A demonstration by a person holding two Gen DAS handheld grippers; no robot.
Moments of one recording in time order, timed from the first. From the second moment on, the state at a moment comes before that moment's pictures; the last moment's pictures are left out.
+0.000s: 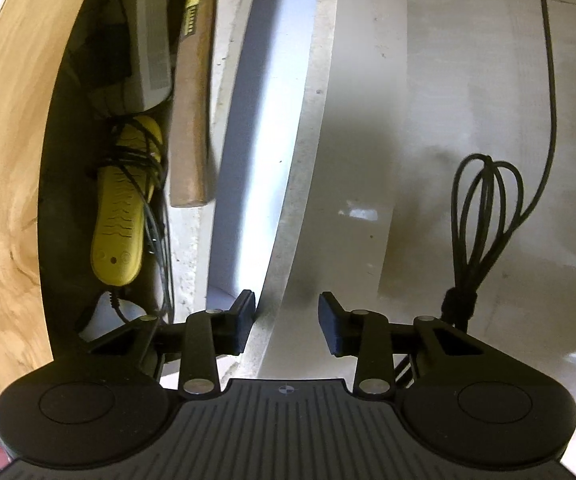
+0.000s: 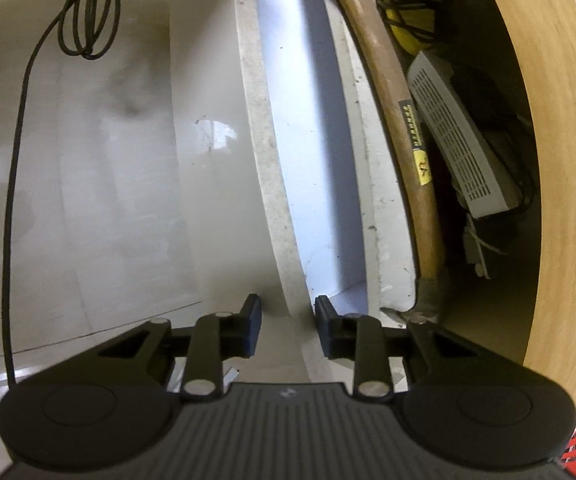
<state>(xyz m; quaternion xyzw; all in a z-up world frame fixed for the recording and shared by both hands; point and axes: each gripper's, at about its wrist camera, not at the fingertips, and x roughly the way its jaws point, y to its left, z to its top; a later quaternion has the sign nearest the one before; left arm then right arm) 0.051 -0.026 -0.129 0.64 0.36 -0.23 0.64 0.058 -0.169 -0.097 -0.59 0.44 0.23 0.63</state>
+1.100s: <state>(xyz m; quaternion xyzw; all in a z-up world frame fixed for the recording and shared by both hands) 0.011 -0.023 -0.116 0.61 0.44 -0.30 0.59 0.015 -0.166 -0.076 -0.54 0.52 0.32 0.58</state>
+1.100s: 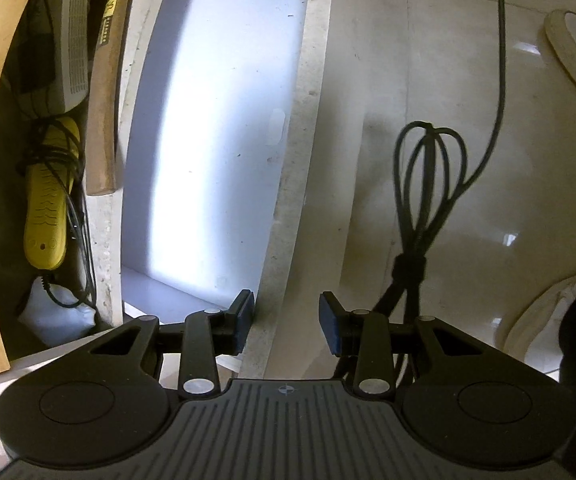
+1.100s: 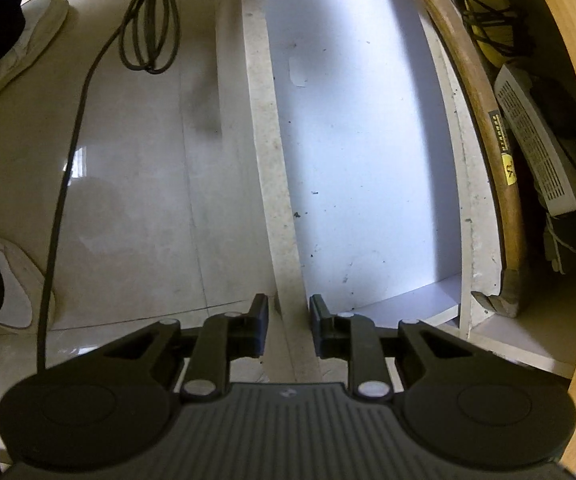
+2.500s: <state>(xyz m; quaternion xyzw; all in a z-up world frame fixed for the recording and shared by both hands) 0.016 -0.027 -0.124 0.64 0.39 -0.27 0.60 0.002 -0.163 -0.080 -0.54 0.48 0.32 0.61</state>
